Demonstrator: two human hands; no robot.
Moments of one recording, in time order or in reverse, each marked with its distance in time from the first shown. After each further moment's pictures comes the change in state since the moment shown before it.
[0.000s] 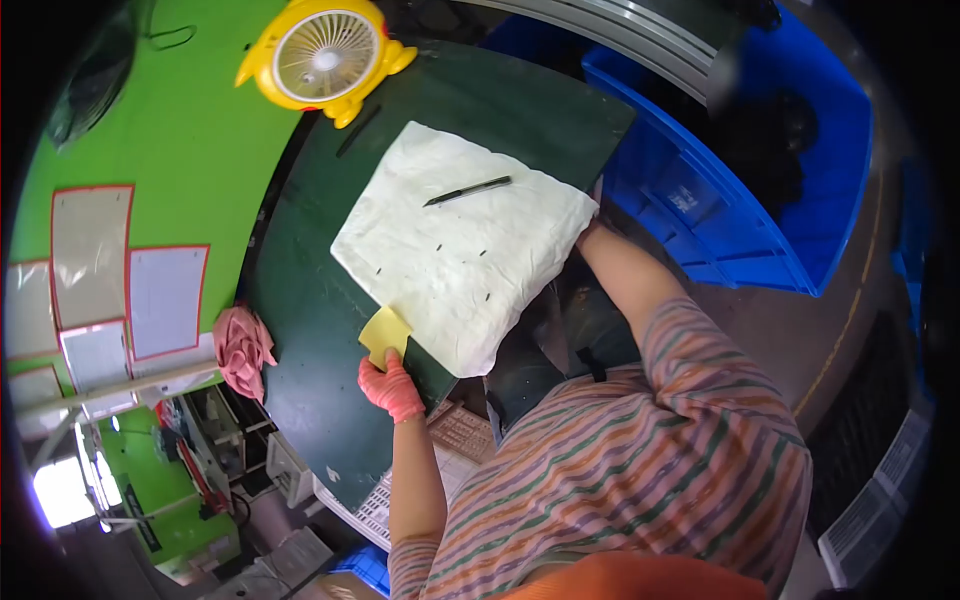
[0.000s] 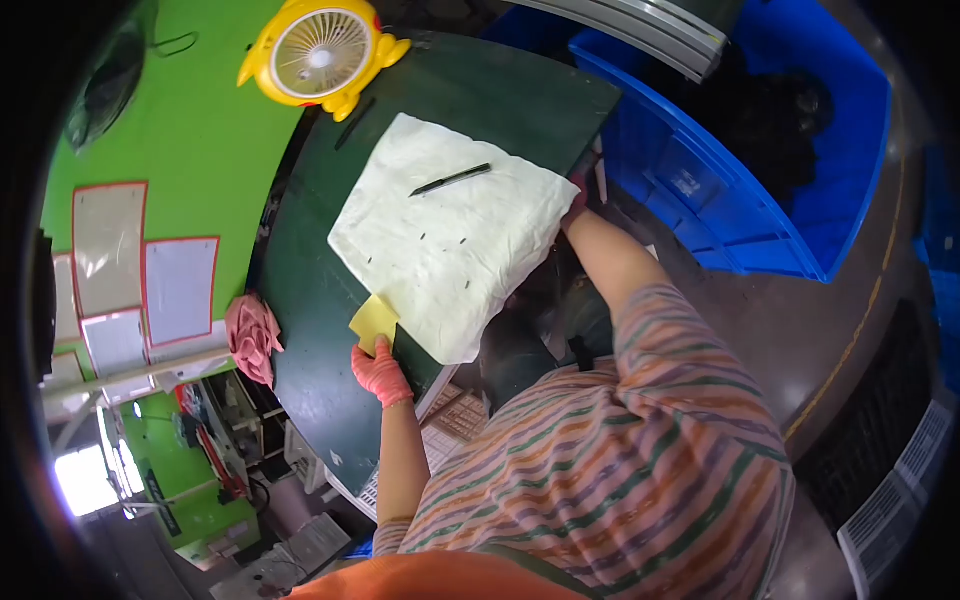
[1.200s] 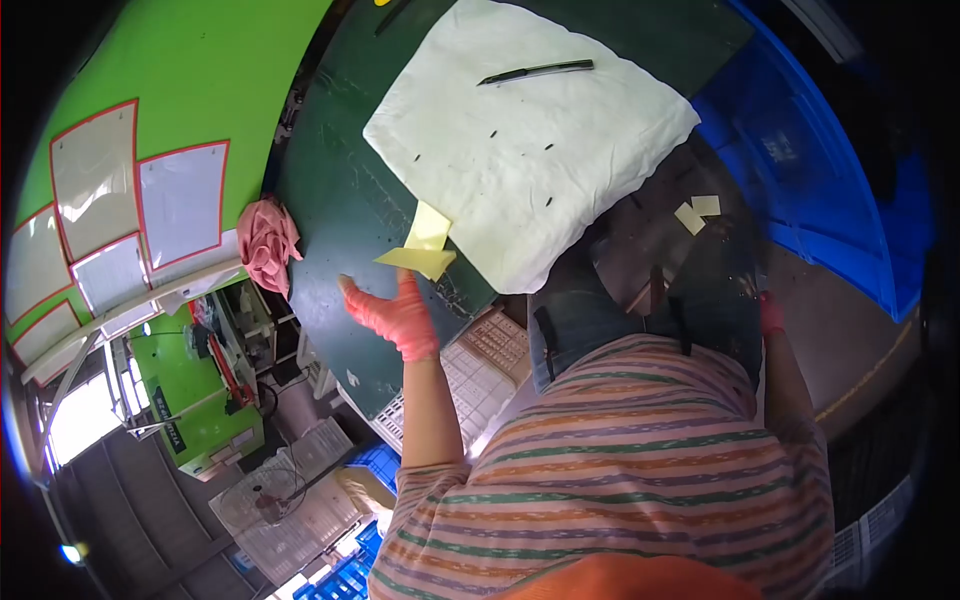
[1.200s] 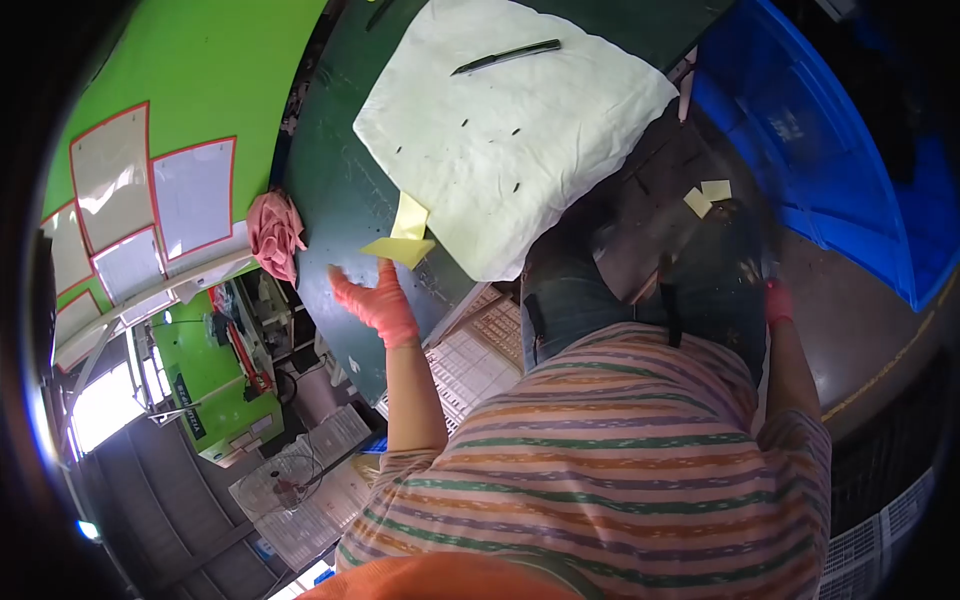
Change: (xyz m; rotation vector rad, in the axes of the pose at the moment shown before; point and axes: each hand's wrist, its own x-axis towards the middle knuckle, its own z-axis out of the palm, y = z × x) left_hand 0.006 -0.043 -0.029 -0.136 0.113 0.115; right_hand -0.174 0.402 -0.224 -0.535 -0.175 0.205
